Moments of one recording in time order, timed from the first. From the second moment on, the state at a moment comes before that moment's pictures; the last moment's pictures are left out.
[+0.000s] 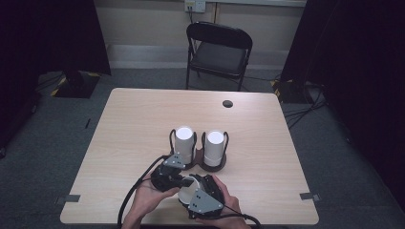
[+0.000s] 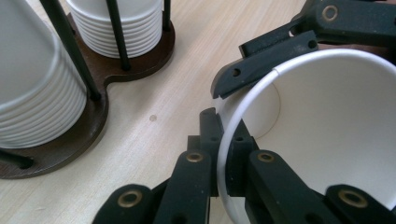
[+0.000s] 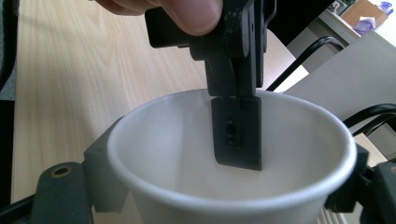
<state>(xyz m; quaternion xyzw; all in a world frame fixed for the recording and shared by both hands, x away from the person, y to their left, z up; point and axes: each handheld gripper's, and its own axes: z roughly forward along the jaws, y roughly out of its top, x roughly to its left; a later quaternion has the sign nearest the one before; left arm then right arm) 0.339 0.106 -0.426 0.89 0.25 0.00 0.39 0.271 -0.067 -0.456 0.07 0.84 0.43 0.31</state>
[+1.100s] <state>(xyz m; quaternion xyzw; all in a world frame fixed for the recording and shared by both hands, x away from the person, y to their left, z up) 0.331 0.119 -0.423 0.84 0.28 0.03 0.46 0.278 -0.077 -0.453 0.12 0.82 0.47 0.30</state>
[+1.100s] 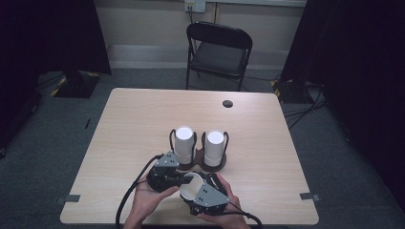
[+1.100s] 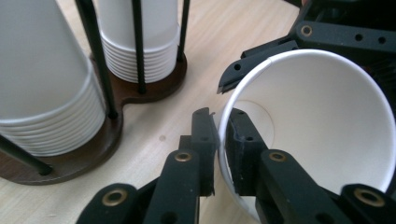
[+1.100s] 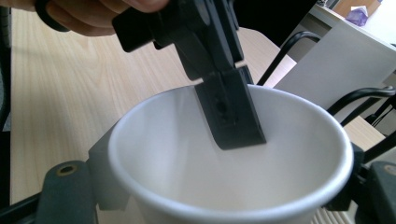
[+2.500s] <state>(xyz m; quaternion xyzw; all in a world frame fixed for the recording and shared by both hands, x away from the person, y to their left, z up) 0.315 0.147 -0.443 0.74 0.33 0.15 0.56 0.291 -0.115 -0.453 0.23 0.79 0.52 0.25</state>
